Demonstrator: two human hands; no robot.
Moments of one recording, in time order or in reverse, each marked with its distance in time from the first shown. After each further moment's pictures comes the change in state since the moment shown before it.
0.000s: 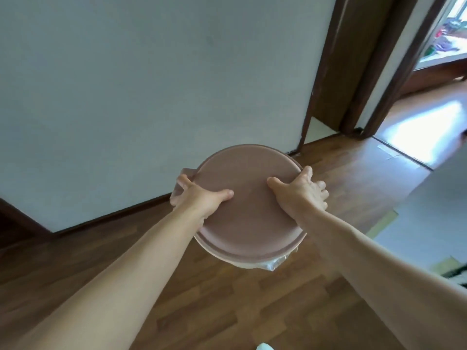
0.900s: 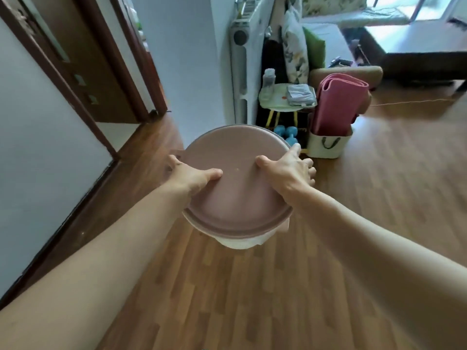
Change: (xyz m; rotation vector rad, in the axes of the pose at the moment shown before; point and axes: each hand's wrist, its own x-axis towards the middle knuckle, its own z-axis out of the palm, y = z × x) left_hand -0.401 0.015 0.253 0.345 -0.732 0.583; right_hand -0.205 0.401 -0.287 0.276 0.604 0.643
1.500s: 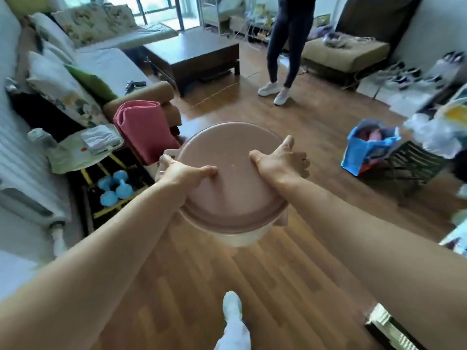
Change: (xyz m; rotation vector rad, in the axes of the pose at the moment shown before) left_hand -0.141 0.241 0.426 0.279 -0.575 0.418; right_hand 0.151 0.284 -0.329 0.119 0.563 0.548
